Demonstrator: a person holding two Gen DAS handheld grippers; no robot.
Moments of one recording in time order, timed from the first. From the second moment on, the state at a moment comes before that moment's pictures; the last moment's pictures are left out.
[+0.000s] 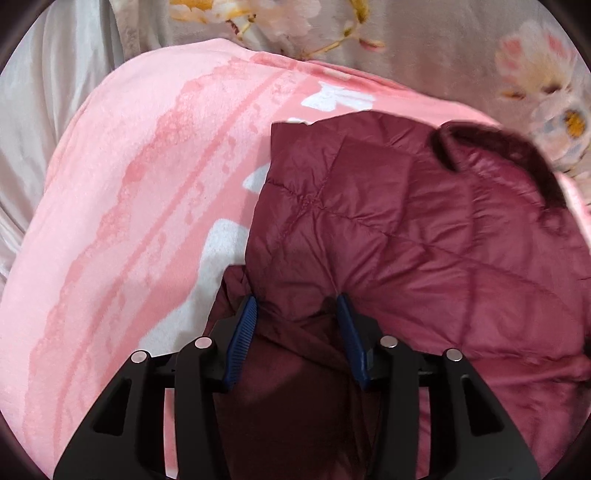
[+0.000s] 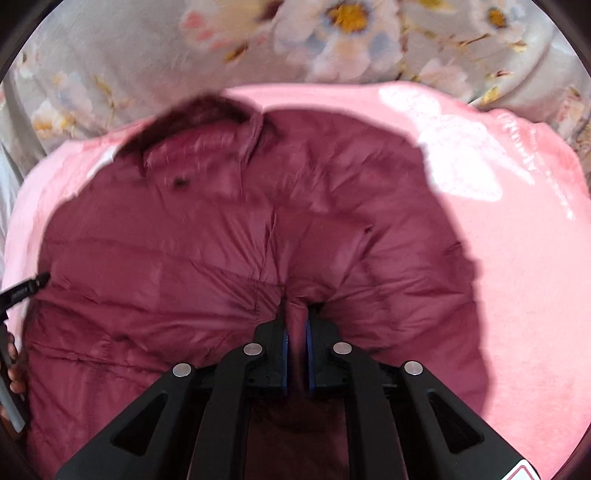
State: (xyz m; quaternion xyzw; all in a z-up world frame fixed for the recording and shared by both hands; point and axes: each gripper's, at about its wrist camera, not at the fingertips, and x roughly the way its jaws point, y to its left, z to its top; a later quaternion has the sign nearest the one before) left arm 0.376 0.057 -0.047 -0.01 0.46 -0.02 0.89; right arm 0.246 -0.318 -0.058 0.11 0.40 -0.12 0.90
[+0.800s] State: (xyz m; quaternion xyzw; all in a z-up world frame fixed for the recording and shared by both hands) left arm 0.392 -0.037 -0.074 0.06 0.42 -0.07 0.90; right arm 0.307 -0.272 -0.094 0.10 0.41 -0.04 0.90
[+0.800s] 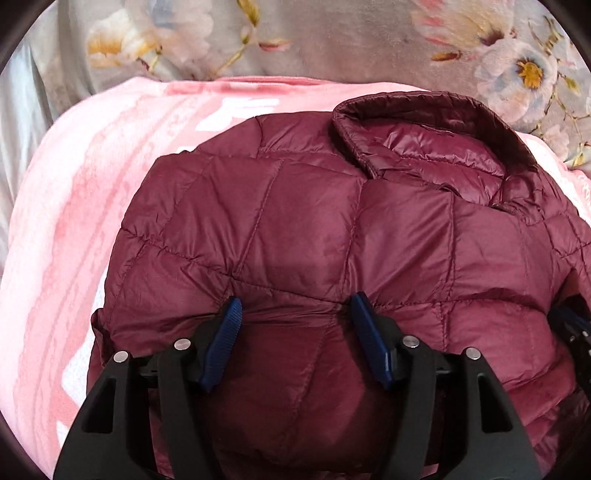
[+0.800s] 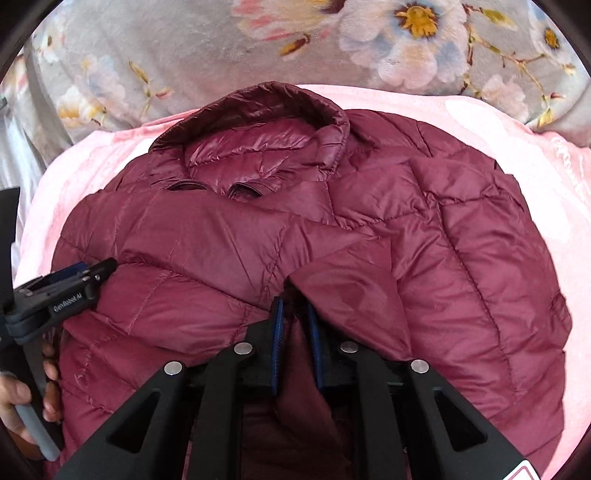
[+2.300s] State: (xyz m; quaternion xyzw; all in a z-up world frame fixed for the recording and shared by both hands) left arm 0.509 -0.030 -0.061 -0.14 0.50 -0.24 0.82; right arm 0.391 -0.338 -0.107 0.21 0.41 -0.01 0.89
